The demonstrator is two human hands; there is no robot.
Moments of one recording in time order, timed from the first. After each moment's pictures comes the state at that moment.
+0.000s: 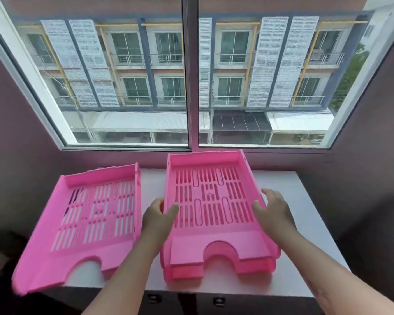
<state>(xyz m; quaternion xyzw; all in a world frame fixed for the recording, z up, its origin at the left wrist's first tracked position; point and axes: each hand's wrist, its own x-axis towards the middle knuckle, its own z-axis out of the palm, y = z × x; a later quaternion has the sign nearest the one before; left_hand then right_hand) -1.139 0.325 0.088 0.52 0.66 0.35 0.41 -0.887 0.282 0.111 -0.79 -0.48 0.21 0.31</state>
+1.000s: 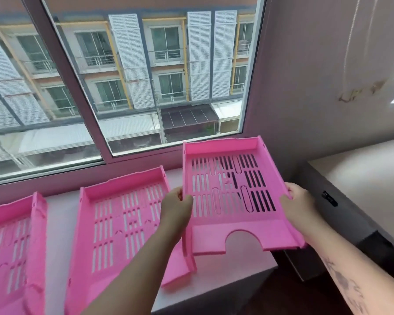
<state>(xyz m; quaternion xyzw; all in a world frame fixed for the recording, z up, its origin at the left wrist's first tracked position) -0.903 0.317 0.087 0.61 0.53 0.31 0.49 -0.675 0.181 0.106 -0.85 -0.30 0.19 0.39</state>
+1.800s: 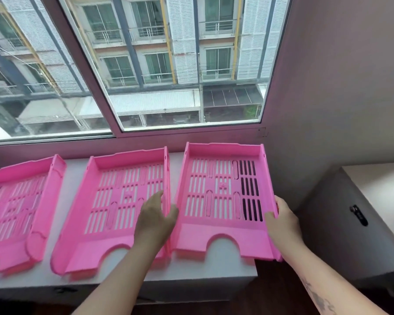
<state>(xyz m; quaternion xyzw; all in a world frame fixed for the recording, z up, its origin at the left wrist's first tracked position) -0.902 0.275 0.050 0.68 0.66 0.22 0.23 -0.637 0.192 0.041 -0.81 -0.34 0.31 0.36</state>
